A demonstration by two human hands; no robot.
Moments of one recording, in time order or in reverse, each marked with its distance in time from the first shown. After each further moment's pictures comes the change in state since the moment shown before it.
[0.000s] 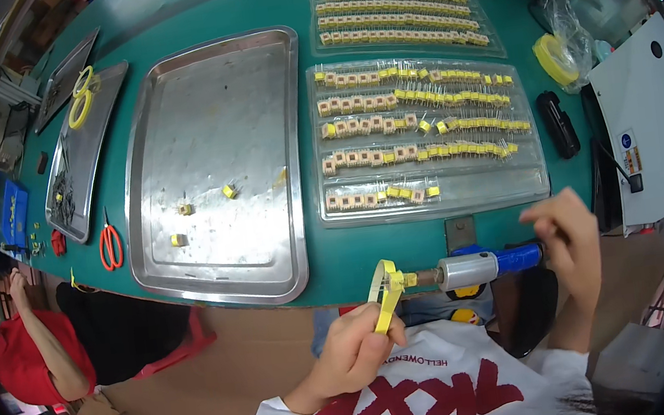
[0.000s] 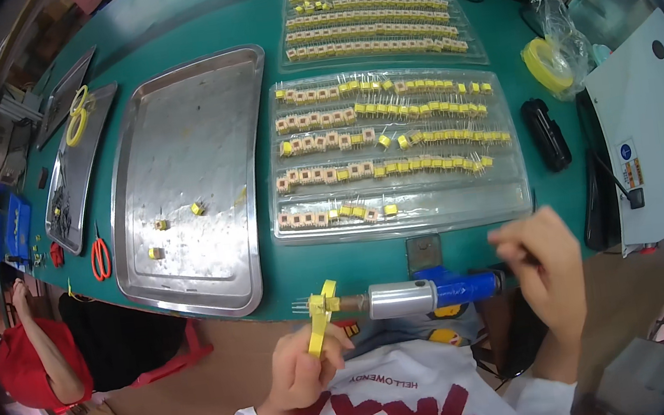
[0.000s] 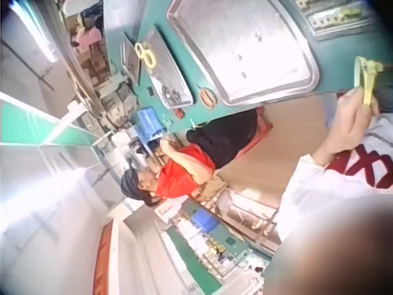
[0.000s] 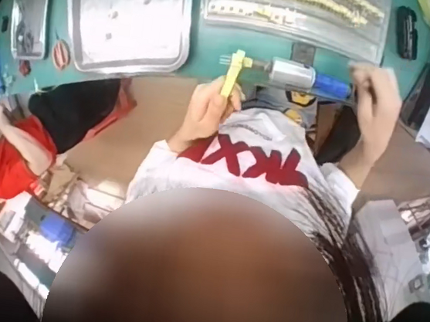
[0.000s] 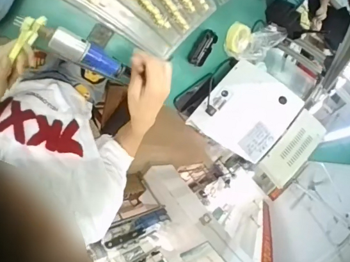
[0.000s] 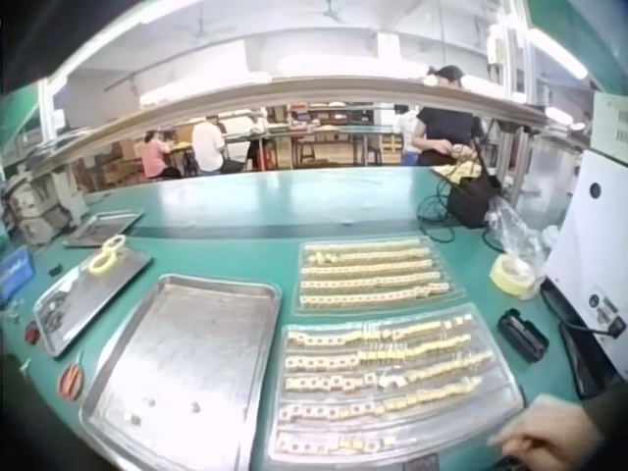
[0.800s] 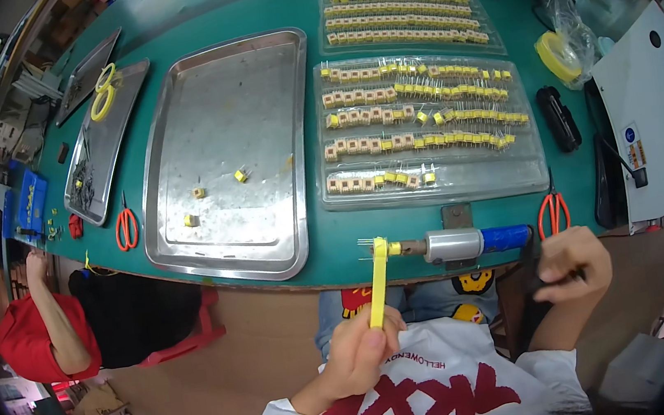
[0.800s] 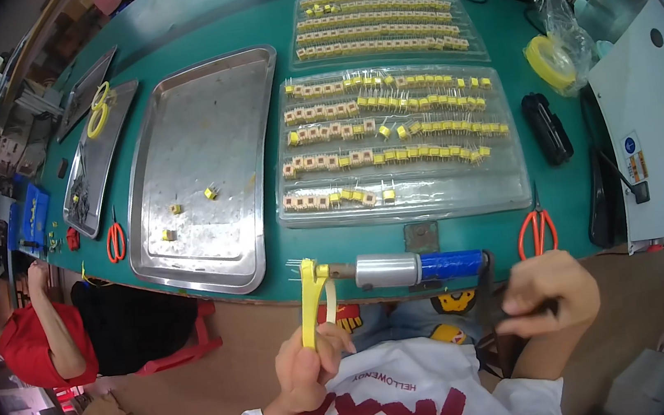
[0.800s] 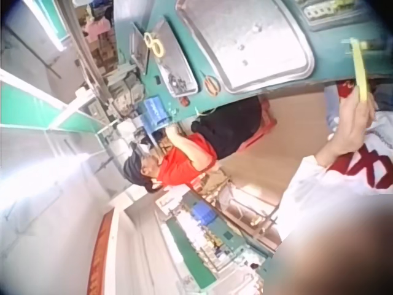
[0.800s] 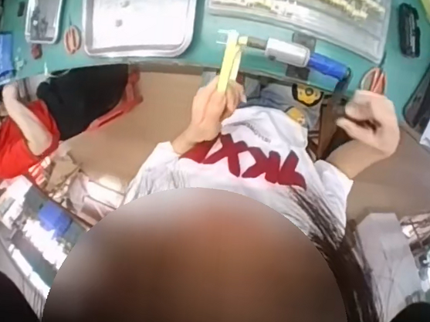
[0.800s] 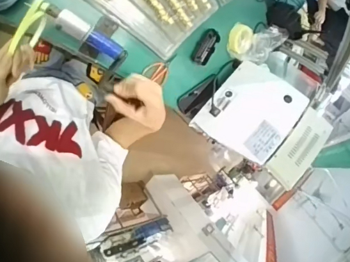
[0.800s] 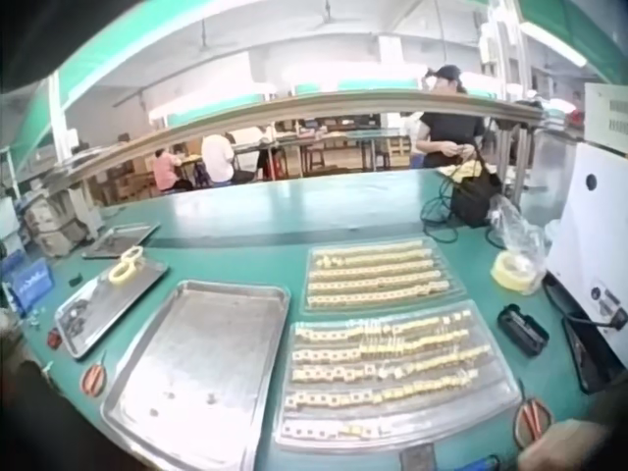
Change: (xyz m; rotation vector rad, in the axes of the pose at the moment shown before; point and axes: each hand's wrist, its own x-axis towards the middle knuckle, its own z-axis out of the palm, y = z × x) left_hand -0.018 -0.014 0.033 -0.060 0.229 0.249; right_hand -0.018 0.052 -0.013 0.692 -0.402 -0.520
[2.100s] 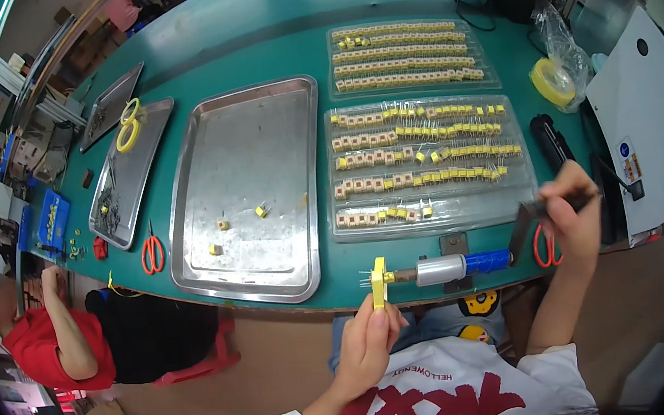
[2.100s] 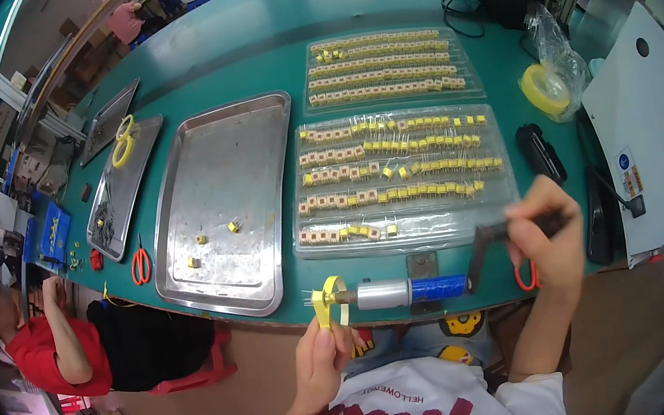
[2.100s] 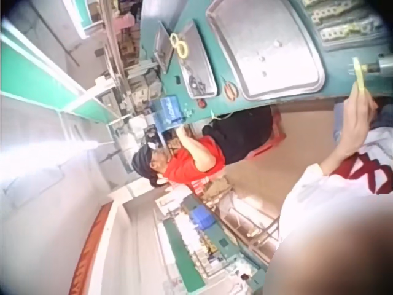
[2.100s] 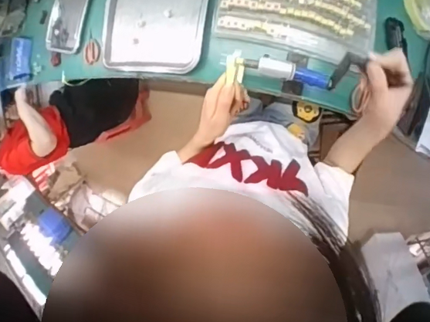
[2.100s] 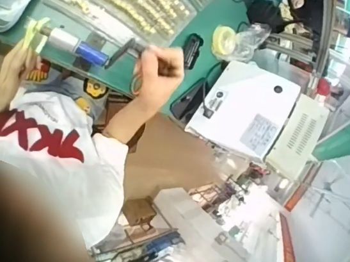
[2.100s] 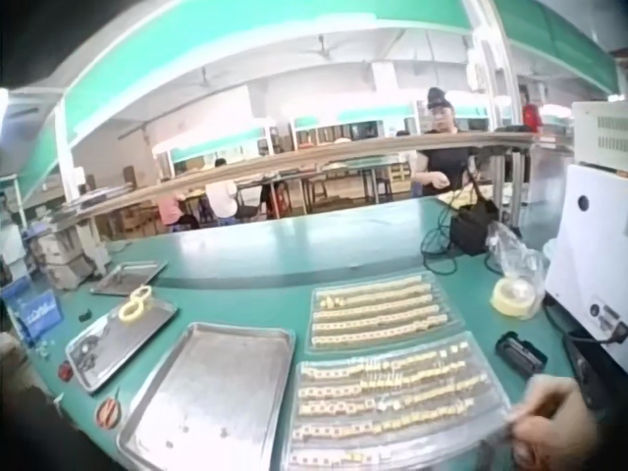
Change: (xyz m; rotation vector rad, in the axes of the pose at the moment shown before) left_hand 0.022 0.002 0.011 0.096 0.100 -0.073; right_hand 0.037 0.004 0.003 0.183 0.872 0.213
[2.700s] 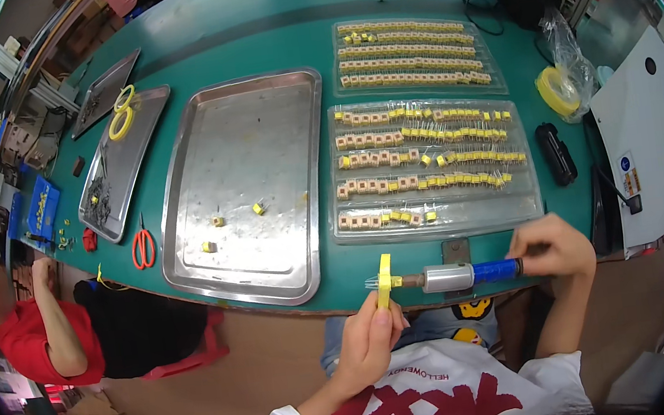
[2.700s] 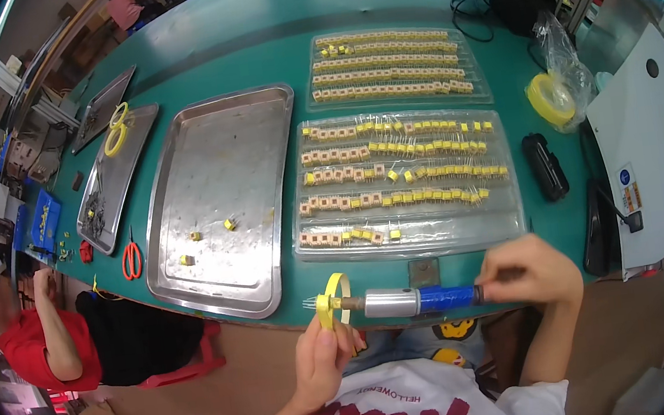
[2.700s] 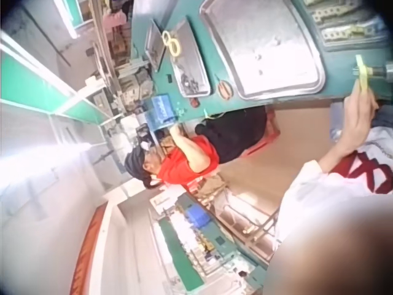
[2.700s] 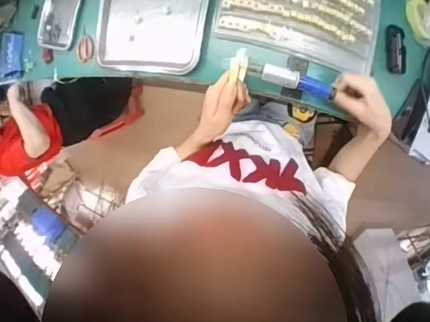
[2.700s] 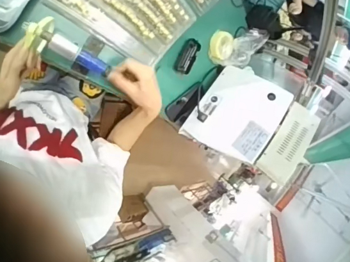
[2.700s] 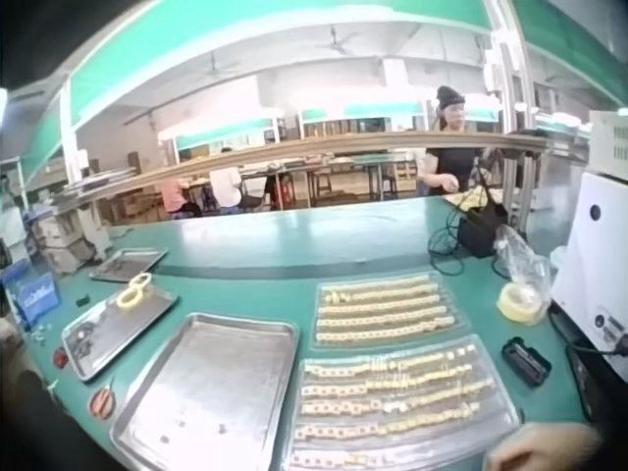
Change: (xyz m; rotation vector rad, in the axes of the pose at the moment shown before) left_hand 0.008 -0.008 -0.002 -0.019 -0.004 0.003; right_hand 0.019 0.008 -0.018 -0.539 -0.877 0.127
